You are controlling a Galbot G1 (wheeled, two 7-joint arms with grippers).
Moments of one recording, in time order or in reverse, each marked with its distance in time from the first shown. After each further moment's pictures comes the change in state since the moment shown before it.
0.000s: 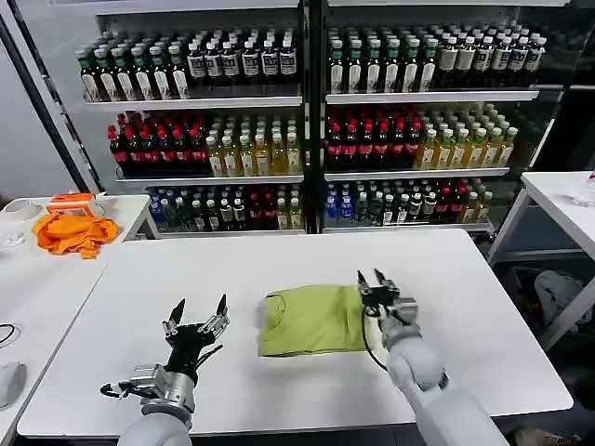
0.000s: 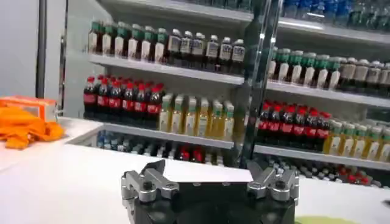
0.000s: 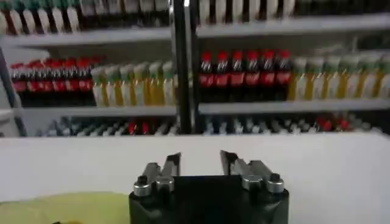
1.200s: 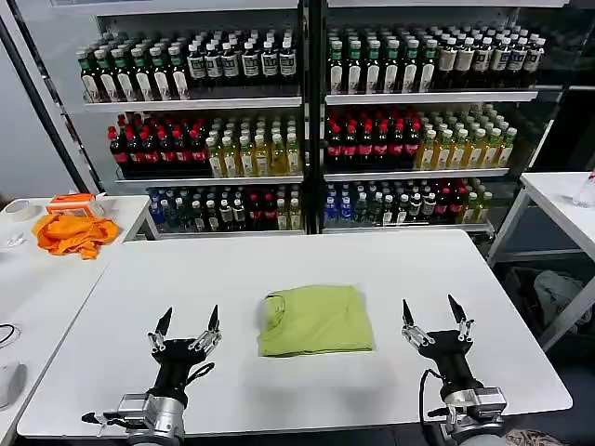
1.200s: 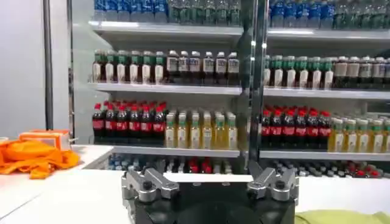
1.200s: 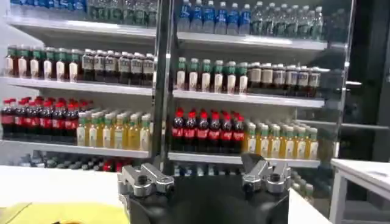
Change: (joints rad) left arm 0.145 -0.023 -0.041 -0.100 0.152 -0.049 0.033; right arm -0.575 -0.012 0.317 0.489 -0.220 0.161 -0.040
